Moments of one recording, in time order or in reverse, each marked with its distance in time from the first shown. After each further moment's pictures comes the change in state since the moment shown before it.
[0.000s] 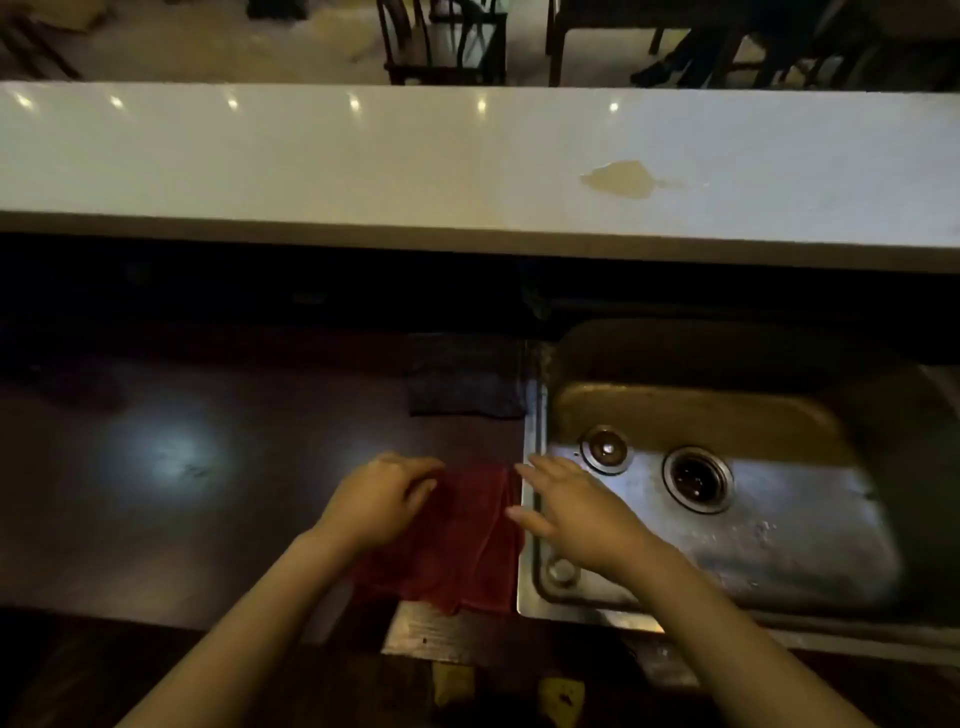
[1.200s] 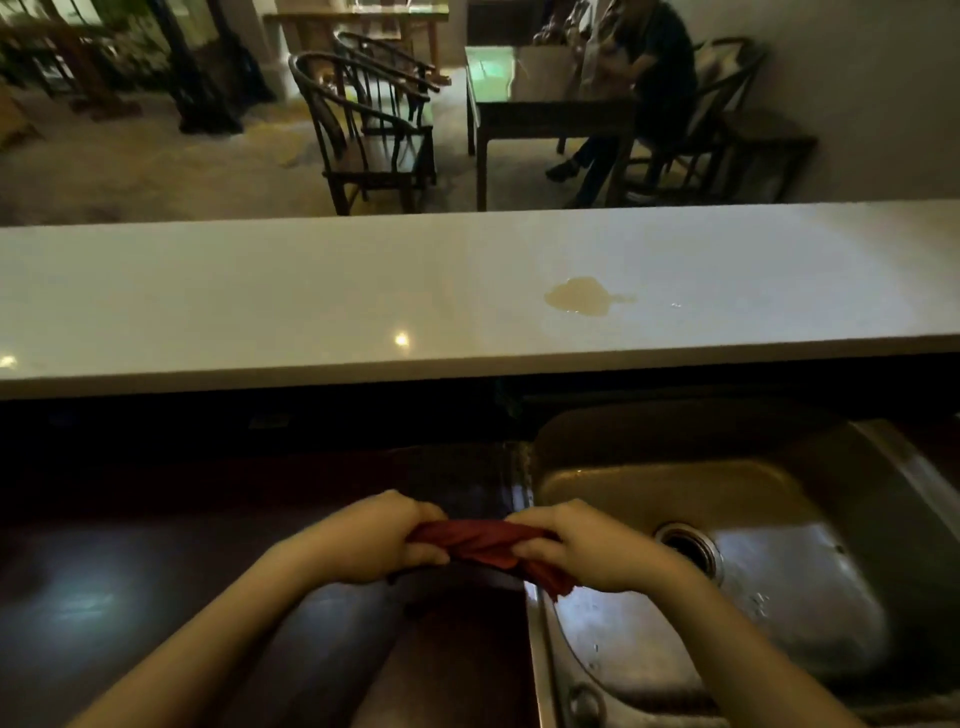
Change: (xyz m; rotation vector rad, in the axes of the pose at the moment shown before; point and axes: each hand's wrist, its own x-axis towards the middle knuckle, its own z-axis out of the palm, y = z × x) left_hand 0.082 0.023 -0.117 0.036 -0.411 0.336; right_hand 0.036 -0.020 -0.094 0.287 -0.020 -0.070
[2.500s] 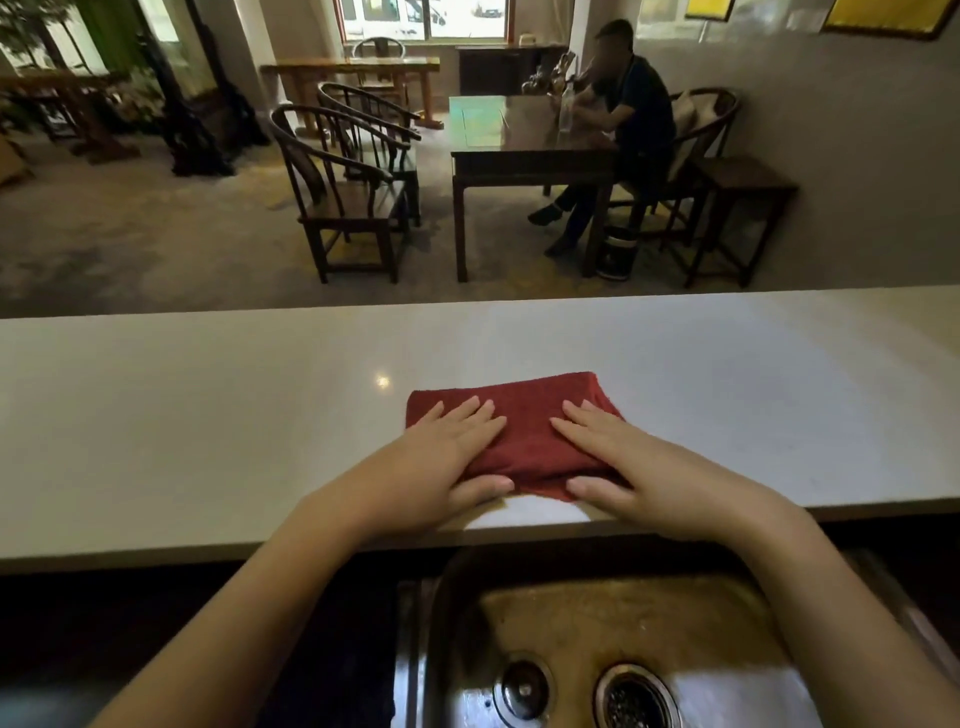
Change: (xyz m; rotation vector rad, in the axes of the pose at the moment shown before) left_hand 0.205 0.091 -0.112 0.227 0.249 0.061; right_hand 0.003 0.100 -0.240 -0.383 0.158 0.063
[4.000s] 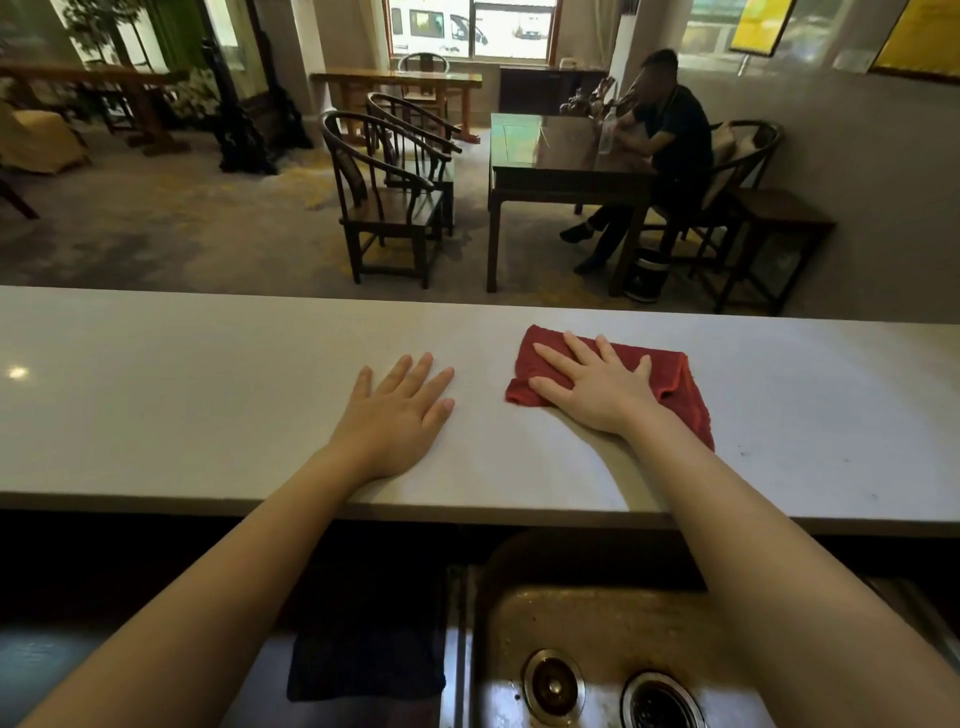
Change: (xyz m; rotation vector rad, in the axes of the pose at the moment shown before) left_hand -0.021 -0.098 0.008 0.113 0.165 -0.462; right_hand 0.131 -0.018 0.008 -0.217 0.200 0.230
